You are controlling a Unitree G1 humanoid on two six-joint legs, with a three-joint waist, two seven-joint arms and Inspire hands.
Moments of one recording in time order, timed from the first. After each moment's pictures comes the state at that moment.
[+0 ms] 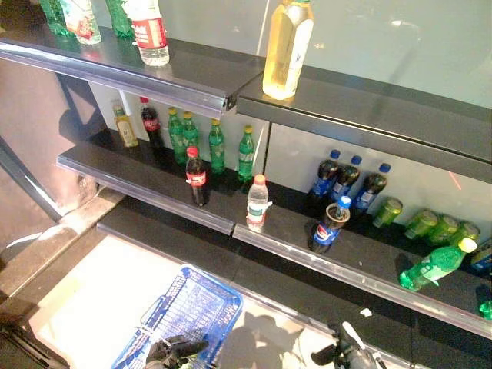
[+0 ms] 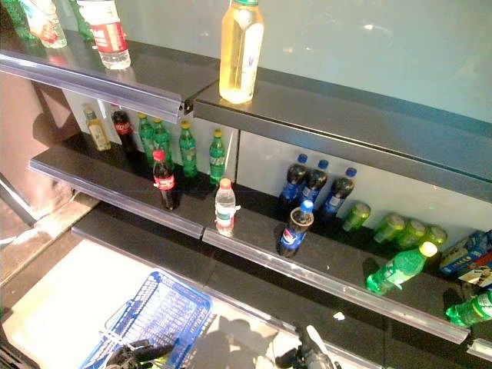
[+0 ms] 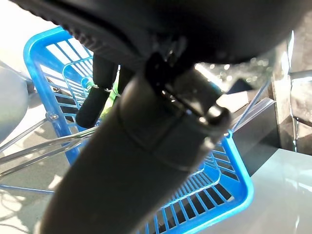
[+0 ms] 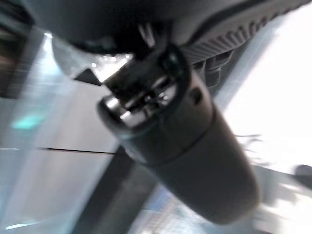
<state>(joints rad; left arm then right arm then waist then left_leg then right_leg) 0.00 0.19 -0.07 1.20 -0.46 -0.11 0.14 -0.05 -0.27 0.38 1.02 -0.06 -0.17 -0.24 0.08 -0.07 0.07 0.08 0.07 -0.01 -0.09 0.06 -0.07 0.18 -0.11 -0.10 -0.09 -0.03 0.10</state>
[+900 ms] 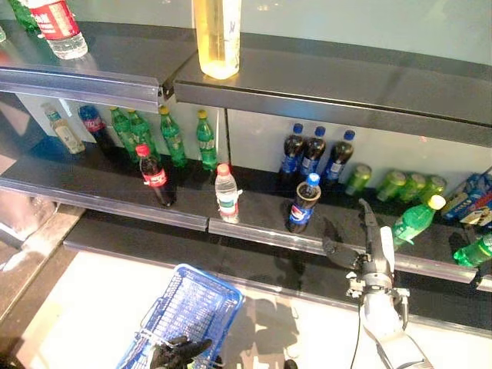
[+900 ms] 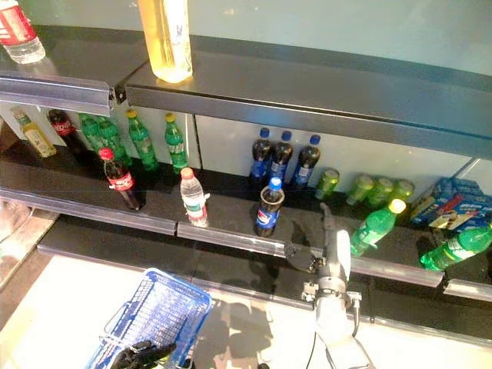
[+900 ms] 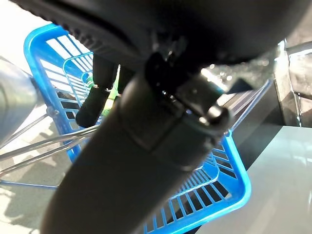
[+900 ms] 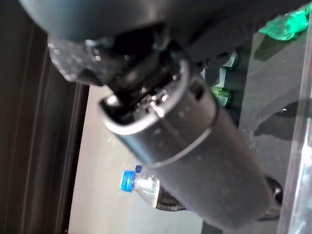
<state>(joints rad) 0.09 0.13 -0.06 1.09 -0.49 -0.14 0.19 0.13 -0.40 0.21 0.05 -0.03 -0.10 -0.56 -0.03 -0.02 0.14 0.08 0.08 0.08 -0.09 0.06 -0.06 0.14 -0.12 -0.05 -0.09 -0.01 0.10</state>
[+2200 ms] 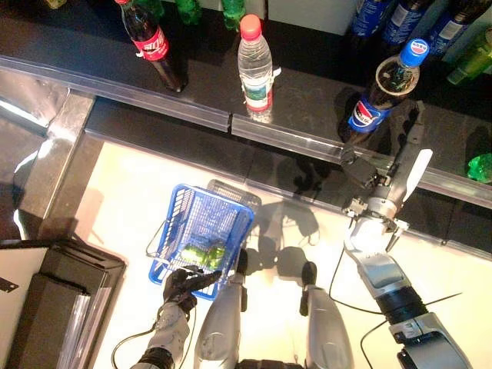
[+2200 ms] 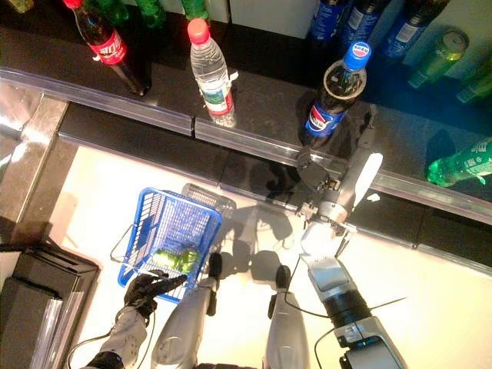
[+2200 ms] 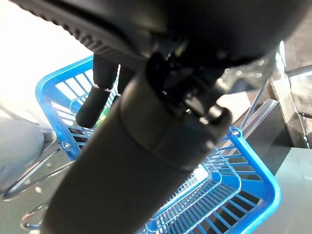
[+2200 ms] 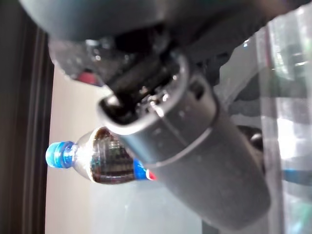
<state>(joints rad) -0.15 0.21 -0.22 0.96 -0.64 -0.22 0.21 -0.43 -0.40 0.25 0.19 0.08 -0.17 -0.92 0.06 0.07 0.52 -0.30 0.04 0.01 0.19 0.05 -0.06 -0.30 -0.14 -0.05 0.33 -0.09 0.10</state>
